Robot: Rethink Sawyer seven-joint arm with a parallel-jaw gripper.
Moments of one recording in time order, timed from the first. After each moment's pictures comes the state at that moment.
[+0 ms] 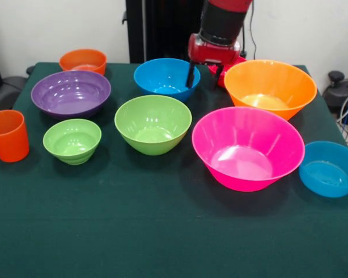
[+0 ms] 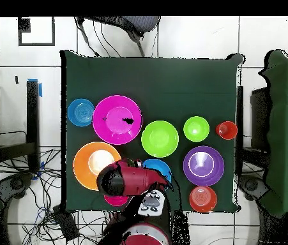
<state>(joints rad) 0.03 -0.54 -0.21 1.95 -0.07 0.12 1.63</state>
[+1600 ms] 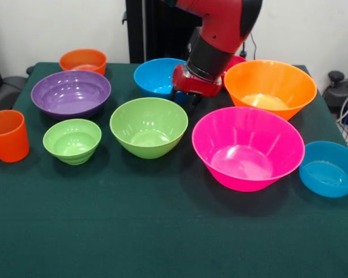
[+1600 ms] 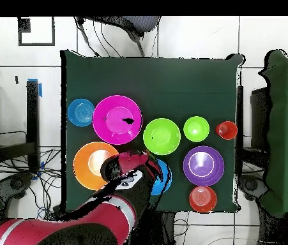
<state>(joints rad) 0.19 -0.28 -0.41 1.72 -0.07 0.12 1.63</state>
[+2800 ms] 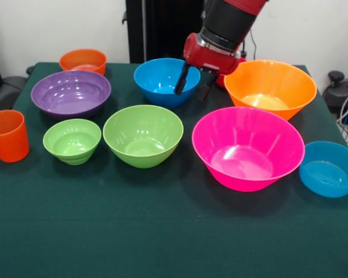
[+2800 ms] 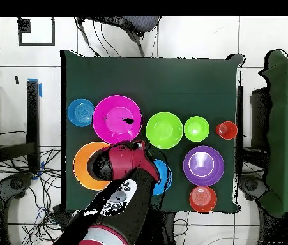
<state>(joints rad) 0.22 -0.48 -0.42 1.72 -0.07 0.22 1.63</state>
